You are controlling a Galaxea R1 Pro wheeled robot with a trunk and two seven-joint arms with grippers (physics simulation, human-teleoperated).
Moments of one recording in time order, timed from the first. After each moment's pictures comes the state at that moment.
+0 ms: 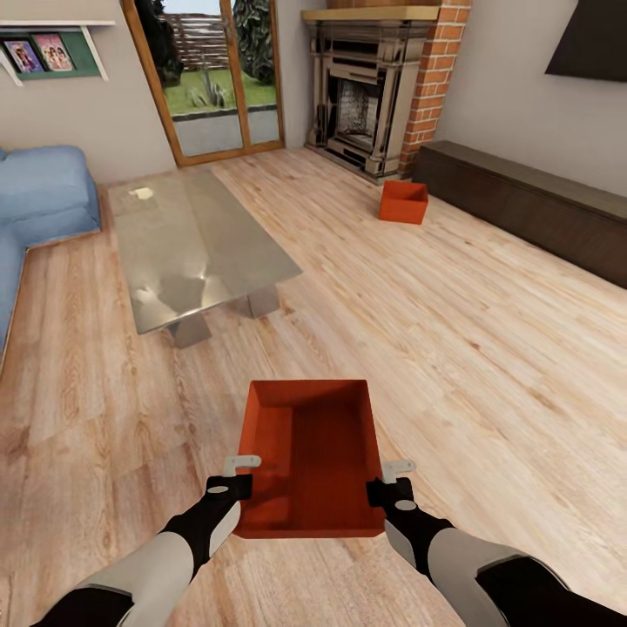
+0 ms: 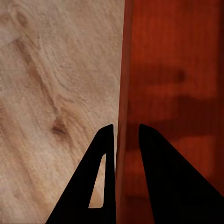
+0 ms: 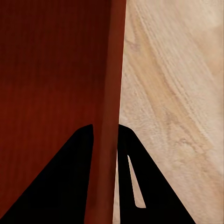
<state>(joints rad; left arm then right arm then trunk) -0.75 -0.10 -0.12 -0.25 0.11 0.08 0.26 -0.82 0.12 0.22 0.00 -0.08 -0.18 -0.18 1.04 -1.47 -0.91</state>
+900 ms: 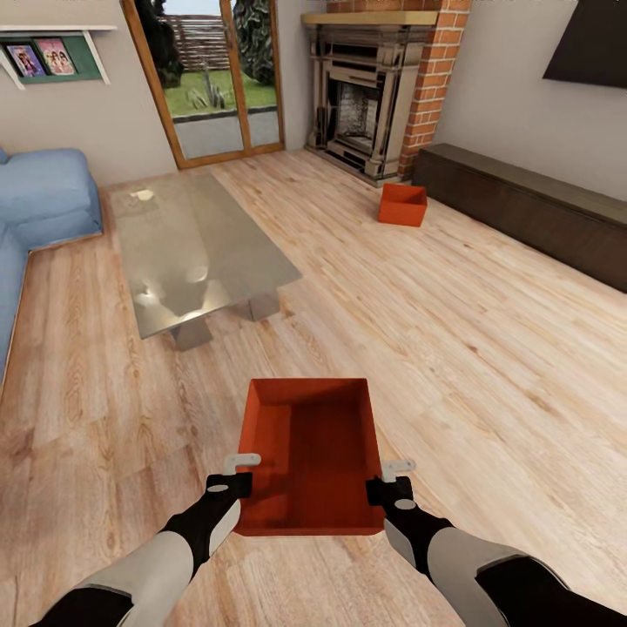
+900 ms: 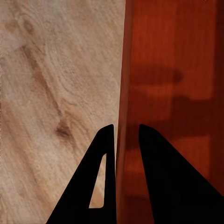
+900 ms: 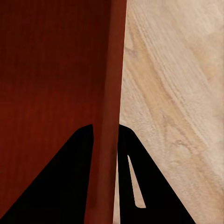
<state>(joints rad) -0.74 -0.10 -0.13 -0.26 0.13 0.08 0.26 -0.82 0.13 0.21 0.00 -0.08 -0.19 -0.18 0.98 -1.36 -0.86</state>
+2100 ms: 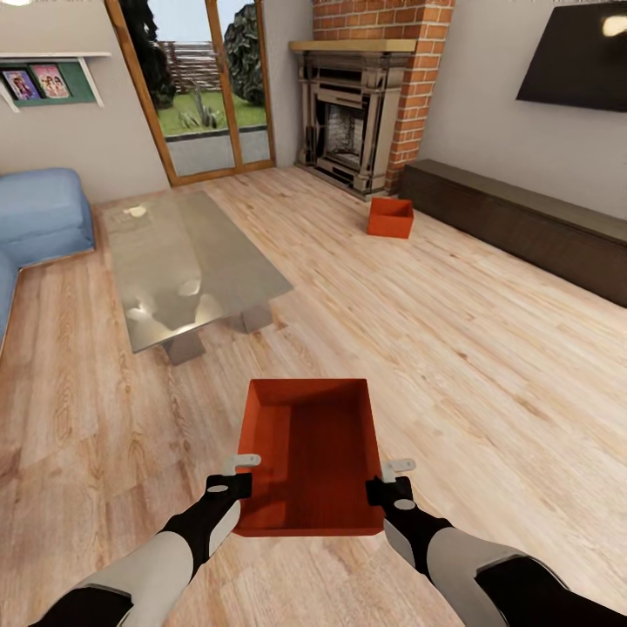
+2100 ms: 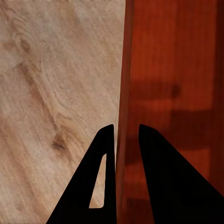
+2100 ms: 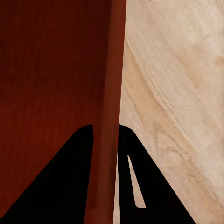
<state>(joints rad) -0.75 -0.10 -0.14 -0.26 0.13 0.08 0.26 -0.82 0.13 0.22 0.00 -0.08 -0.18 -0.19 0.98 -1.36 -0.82</state>
